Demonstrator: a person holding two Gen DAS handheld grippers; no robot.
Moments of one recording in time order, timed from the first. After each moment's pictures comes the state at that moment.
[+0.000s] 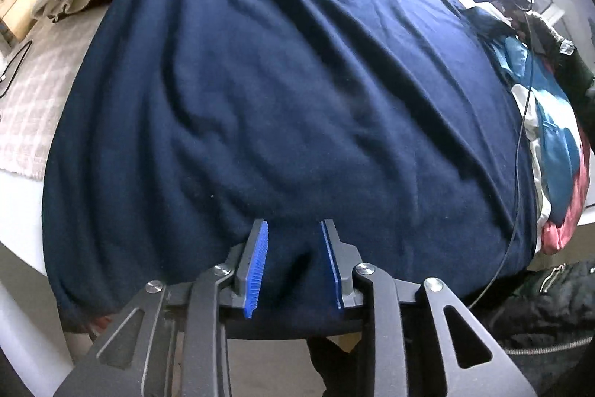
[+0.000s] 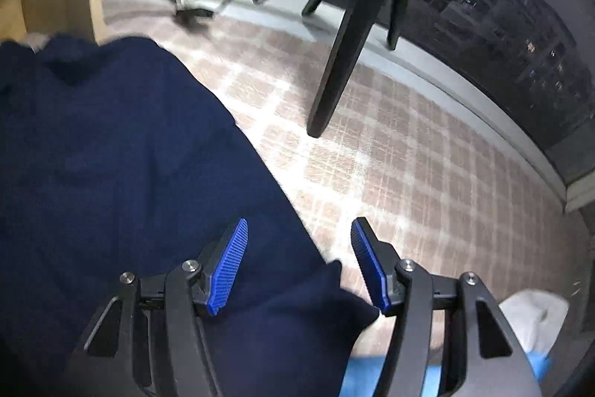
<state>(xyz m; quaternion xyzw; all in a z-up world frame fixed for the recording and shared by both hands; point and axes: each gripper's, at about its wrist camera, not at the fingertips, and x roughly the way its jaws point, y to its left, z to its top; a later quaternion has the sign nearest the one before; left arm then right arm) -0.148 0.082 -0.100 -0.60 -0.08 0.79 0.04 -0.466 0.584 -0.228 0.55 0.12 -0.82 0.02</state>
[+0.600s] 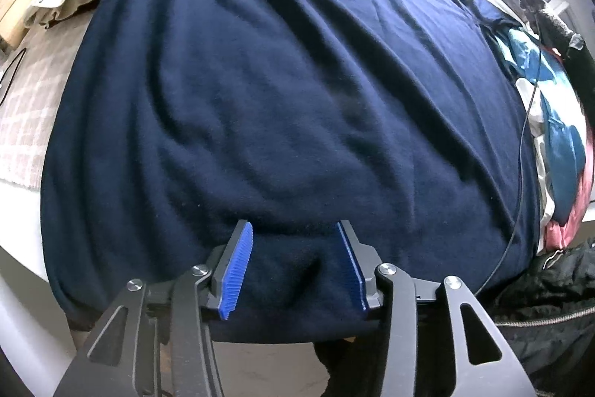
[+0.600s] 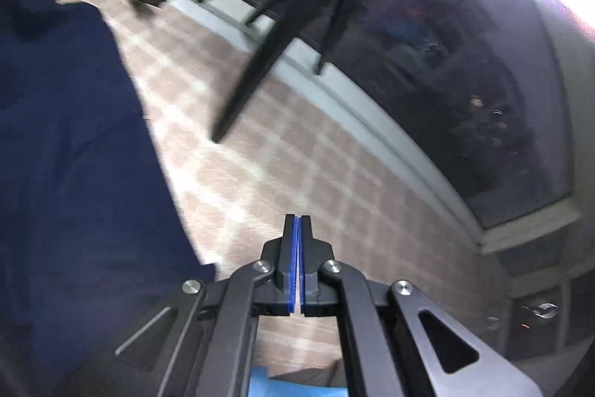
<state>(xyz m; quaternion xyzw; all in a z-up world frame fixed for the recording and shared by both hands) -0.151 0.093 -0.100 -0.62 -0.06 0.78 0.05 -0.448 0.588 -0.207 0.48 0.25 -0.84 -0.03</state>
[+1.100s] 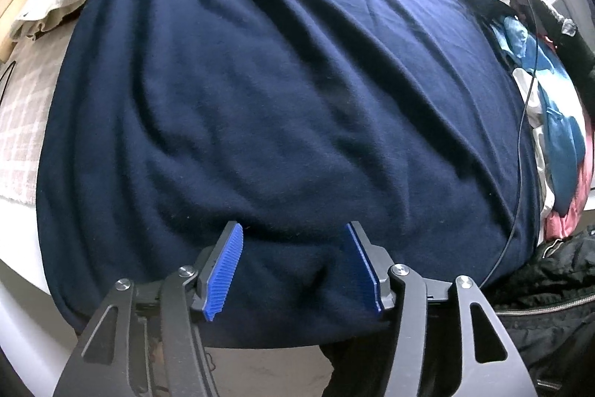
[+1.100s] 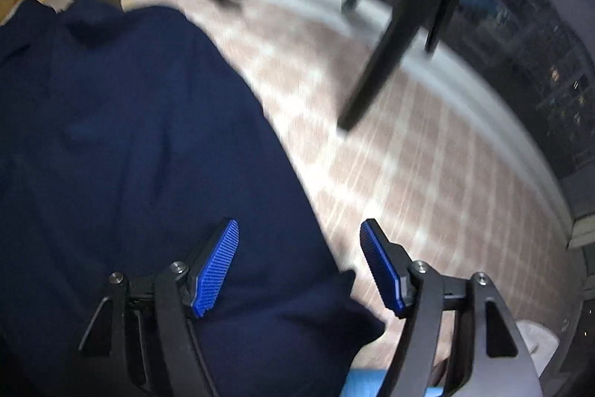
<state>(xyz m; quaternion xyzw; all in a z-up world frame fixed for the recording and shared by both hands) -0.155 0.098 -0.101 -0.63 -0.06 0.77 0.06 -0.452 0.569 -0.246 0.58 0.15 -0.80 0.07</state>
